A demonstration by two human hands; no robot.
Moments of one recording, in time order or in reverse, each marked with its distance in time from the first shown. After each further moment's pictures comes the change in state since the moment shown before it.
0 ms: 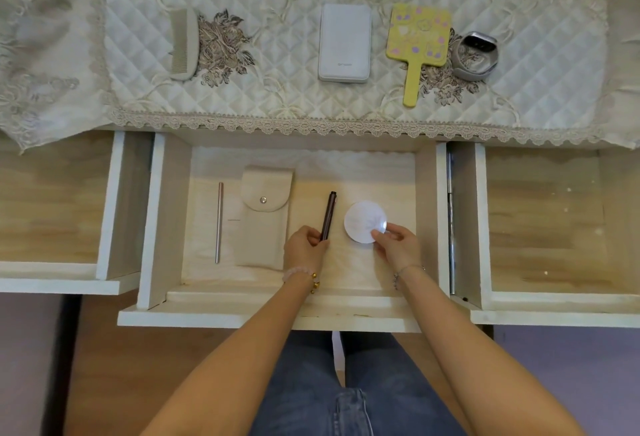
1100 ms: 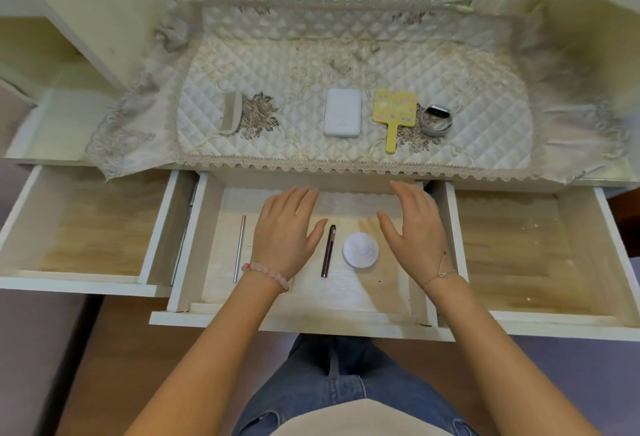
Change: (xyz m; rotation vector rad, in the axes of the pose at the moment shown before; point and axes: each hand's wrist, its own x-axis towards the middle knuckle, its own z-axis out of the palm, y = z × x) left_hand -0.098 0.093 -0.112 0.736 0.457 1.067; right_hand -0.113 -0.100 -0.049 -0.772 0.128 -1.220
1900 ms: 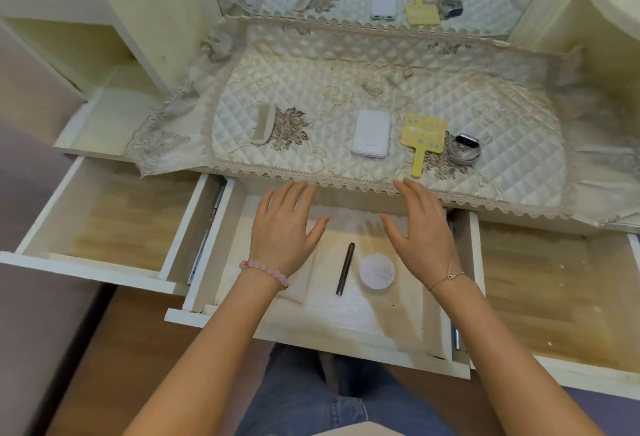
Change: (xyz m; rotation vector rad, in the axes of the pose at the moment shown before) left_hand 0.009 -0.024 -0.025 0.056 -0.017 -0.166; right_hand 0.032 -0.029 -0.007 0.001 -0.080 -0.084
